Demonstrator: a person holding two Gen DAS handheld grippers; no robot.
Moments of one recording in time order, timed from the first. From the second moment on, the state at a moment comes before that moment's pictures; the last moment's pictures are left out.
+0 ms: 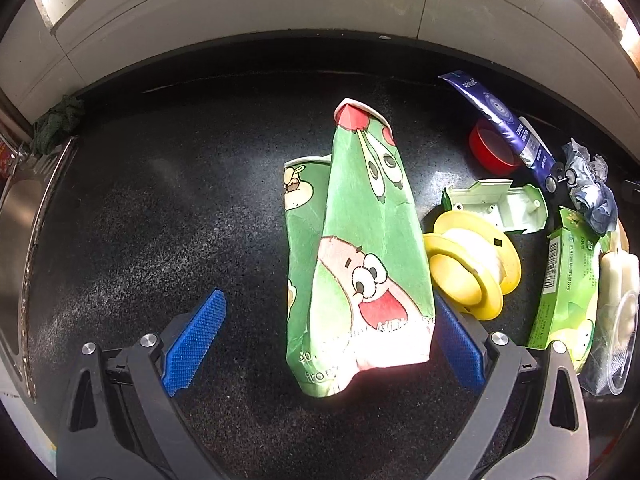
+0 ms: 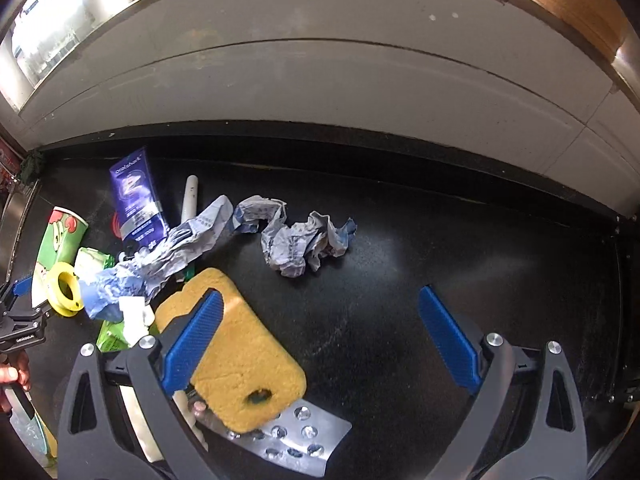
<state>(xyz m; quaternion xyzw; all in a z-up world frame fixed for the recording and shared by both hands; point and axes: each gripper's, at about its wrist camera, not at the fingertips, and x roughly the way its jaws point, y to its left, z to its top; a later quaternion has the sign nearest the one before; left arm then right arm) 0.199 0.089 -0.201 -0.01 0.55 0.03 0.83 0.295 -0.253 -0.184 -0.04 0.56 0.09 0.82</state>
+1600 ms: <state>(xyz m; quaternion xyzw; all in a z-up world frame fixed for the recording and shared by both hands) -0.001 0.078 -0.075 -0.03 0.46 0.08 0.88 0.102 -0.176 -0.063 -0.09 0.48 0.20 0.85</state>
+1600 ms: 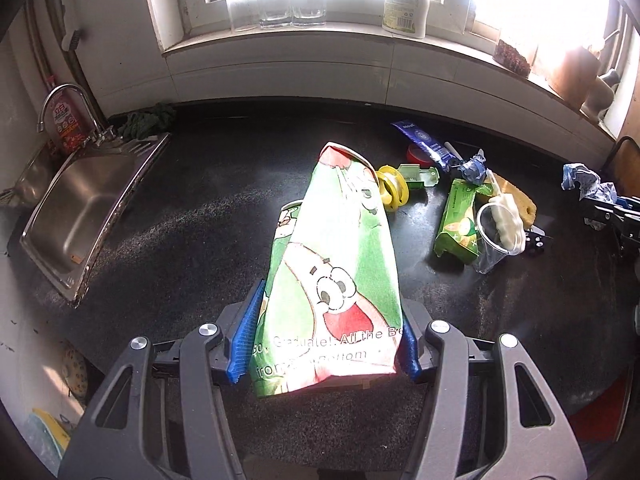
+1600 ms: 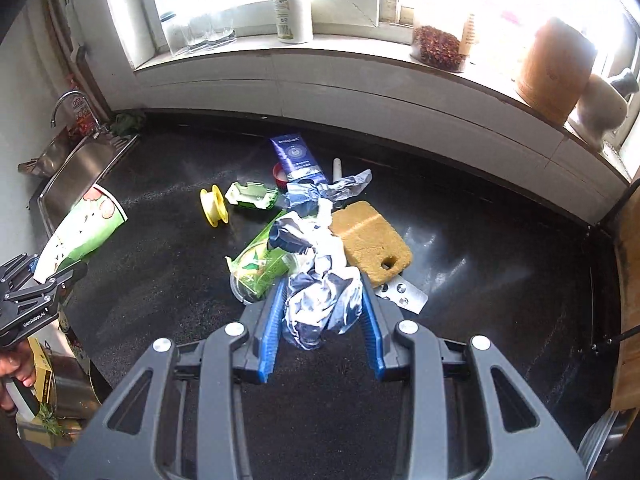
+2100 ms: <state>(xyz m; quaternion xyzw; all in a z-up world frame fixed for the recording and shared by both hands) -0.214 0.223 -0.094 -0.14 0.46 0.30 0.82 -0.039 0.096 -0.076 -0.18 0.46 0.52 0.70</state>
